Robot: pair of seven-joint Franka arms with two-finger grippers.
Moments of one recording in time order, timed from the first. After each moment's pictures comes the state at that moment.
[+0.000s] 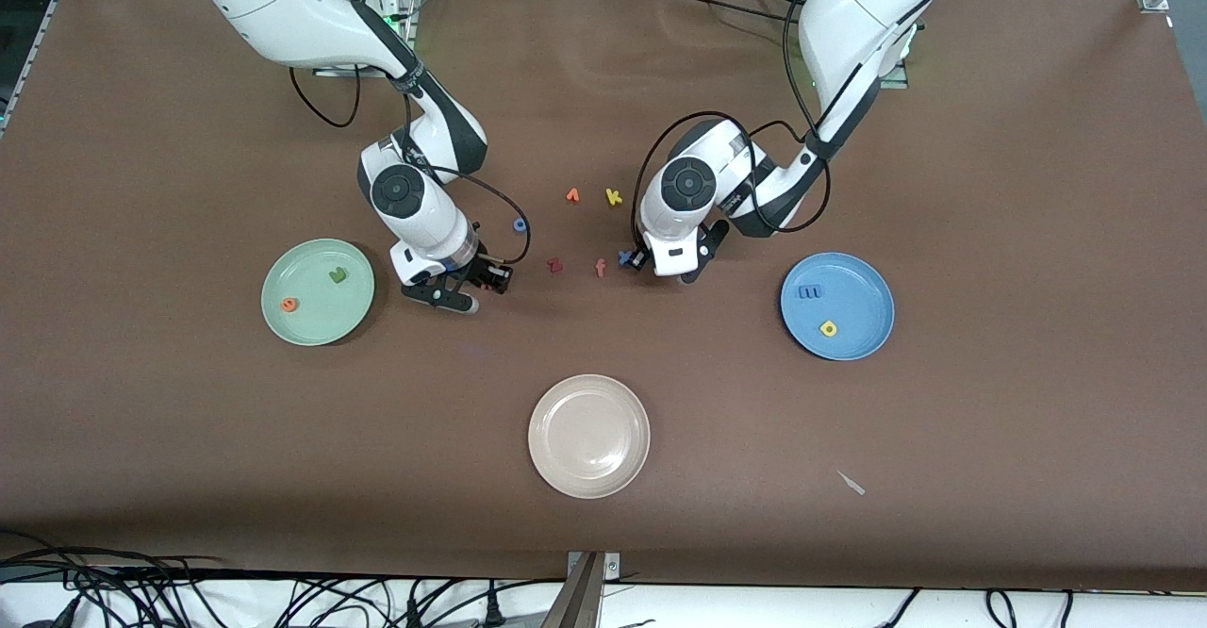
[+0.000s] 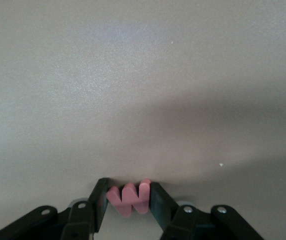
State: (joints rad) left arm -0.34 0.70 -0.42 -1.82 0.10 2.41 -1.75; right arm 0.27 0.58 0.25 -2.04 -0.07 2.71 0.81
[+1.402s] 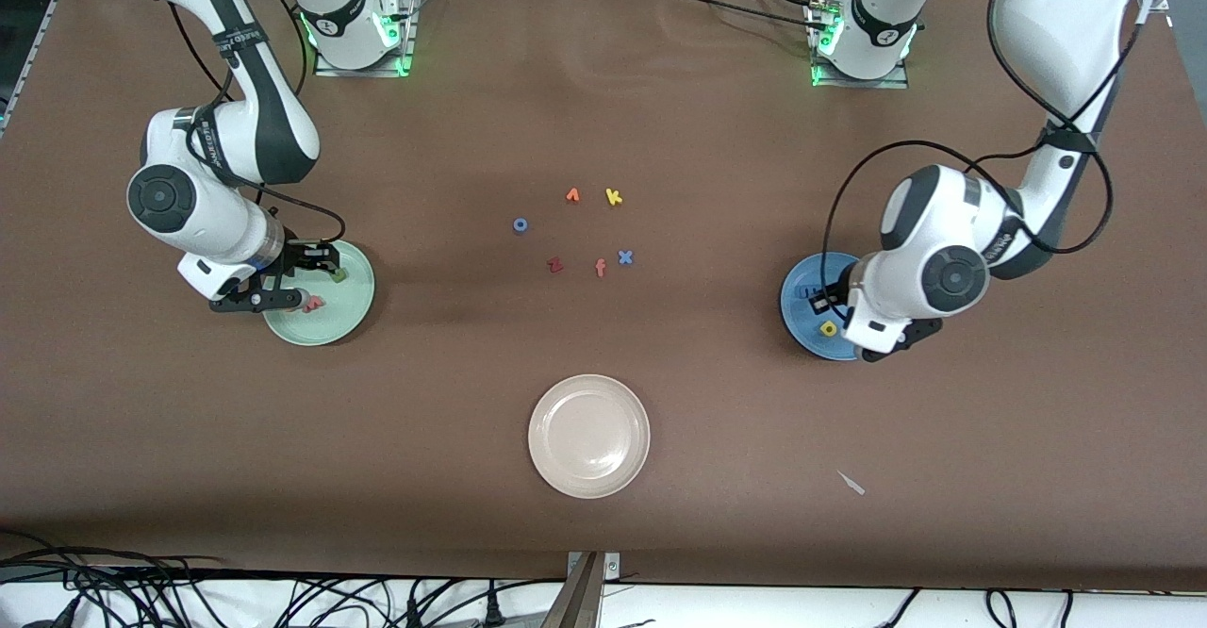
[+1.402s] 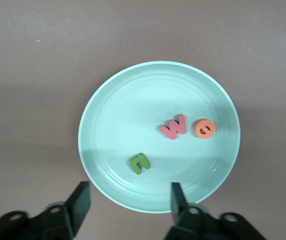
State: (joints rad) left arm 0.16 0.52 -0.41 -1.78 0.11 1.99 -0.73; right arm 0.02 0.27 0.09 -2.08 -0.08 2.23 0.07
